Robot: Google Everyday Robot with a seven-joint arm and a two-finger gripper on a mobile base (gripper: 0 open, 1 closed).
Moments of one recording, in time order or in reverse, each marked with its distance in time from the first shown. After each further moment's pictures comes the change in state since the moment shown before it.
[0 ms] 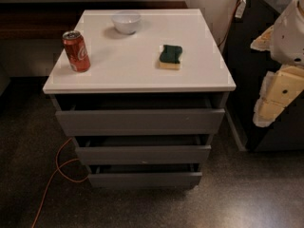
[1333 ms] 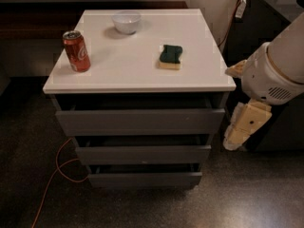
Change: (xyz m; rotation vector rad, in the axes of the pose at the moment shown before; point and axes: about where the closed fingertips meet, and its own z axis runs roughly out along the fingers) arm -0.023 0.028 0.062 -0.030 -0.138 -0.011
